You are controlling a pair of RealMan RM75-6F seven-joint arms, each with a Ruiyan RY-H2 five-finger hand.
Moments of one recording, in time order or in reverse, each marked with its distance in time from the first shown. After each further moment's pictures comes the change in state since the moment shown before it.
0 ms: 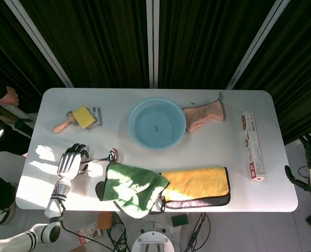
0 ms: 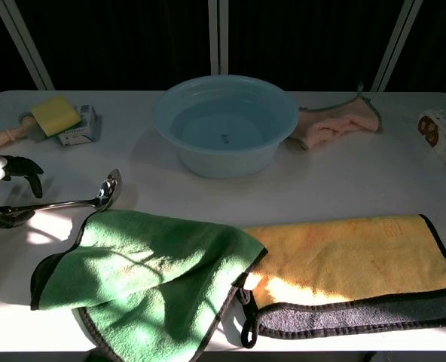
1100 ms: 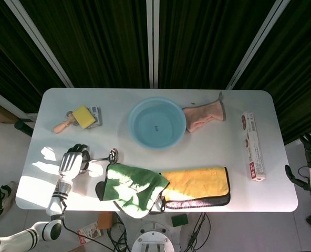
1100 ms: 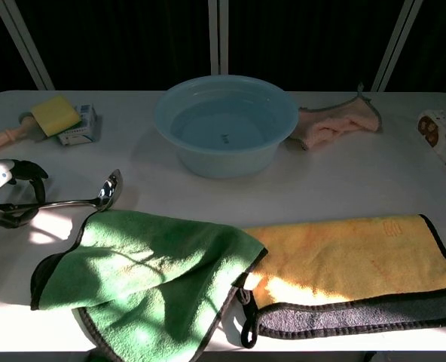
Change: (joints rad) left arm -0.019 -0.005 -0.009 0.006 -0.029 -0.044 0.012; right arm 0.002 -0.003 0.005 0.001 0.014 -0.010 -0.011
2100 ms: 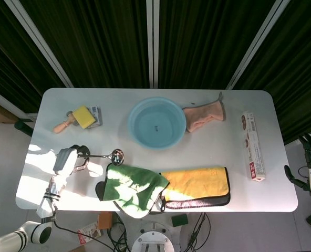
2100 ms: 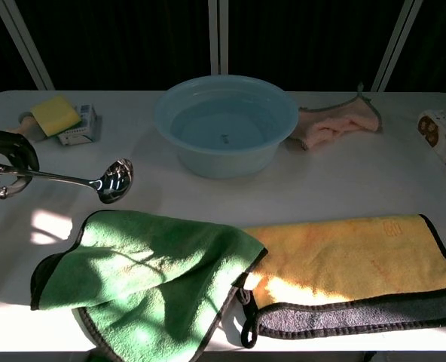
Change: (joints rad) left arm 0.013 0.098 0.027 -0.052 0.173 0.147 -0.350; right arm -0.001 -0.005 -0.003 0.009 -0.014 0.009 0.010
